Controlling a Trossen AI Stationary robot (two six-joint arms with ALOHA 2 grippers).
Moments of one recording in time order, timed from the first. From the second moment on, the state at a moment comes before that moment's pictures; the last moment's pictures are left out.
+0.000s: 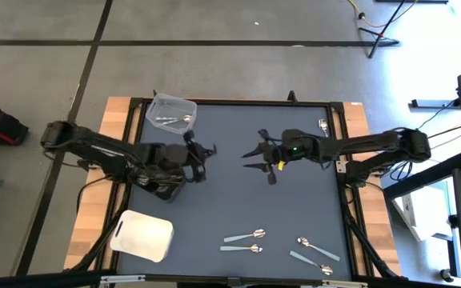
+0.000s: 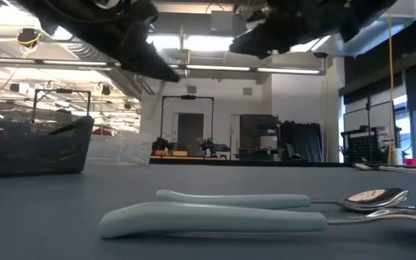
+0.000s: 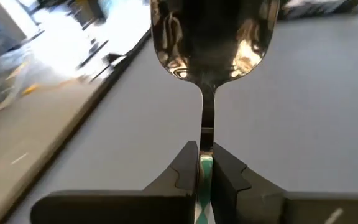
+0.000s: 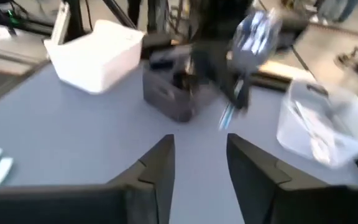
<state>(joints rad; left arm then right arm) -0.05 1.27 0.64 0.18 -0.47 0.04 -0.06 1.35 0.79 0.24 -0.19 -0.25</state>
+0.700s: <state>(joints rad) 0.62 1.13 0.67 -0.21 -0.48 0.30 -0.06 1.29 0.63 0.30 -0.12 -0.27</state>
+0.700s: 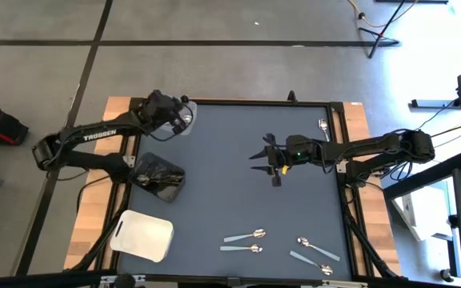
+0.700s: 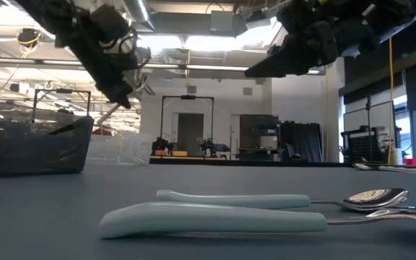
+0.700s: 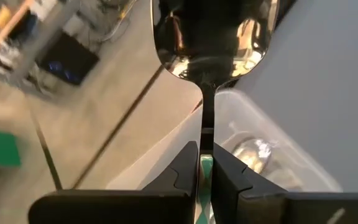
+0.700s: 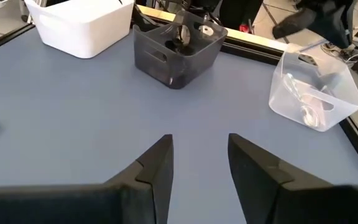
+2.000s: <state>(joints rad) 0.69 1.15 0.63 -0.22 -0.48 0.35 -0.06 1.29 0.63 0.29 -0.10 -0.27</state>
